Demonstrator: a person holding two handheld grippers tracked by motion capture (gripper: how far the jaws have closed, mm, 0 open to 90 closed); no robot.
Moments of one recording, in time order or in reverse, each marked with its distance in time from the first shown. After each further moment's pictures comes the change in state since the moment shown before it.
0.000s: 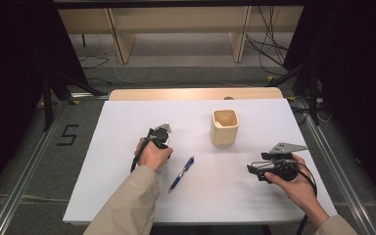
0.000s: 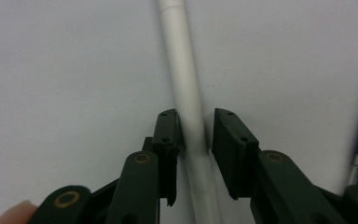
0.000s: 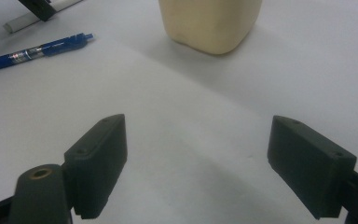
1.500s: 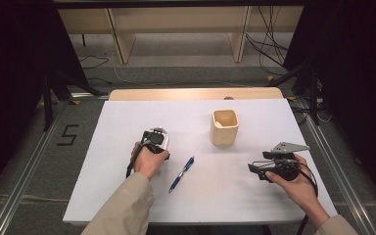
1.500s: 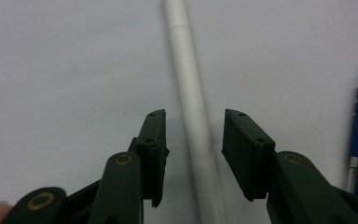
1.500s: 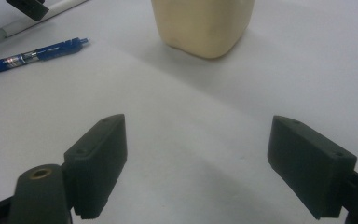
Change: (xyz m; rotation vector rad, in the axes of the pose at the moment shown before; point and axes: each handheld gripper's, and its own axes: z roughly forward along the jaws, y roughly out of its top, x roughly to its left) left arm 0.008 -0.018 -0.004 -0.146 -0.029 -0.006; right arm -0.001 0.000 -0.002 -0.013 -0.017 0.004
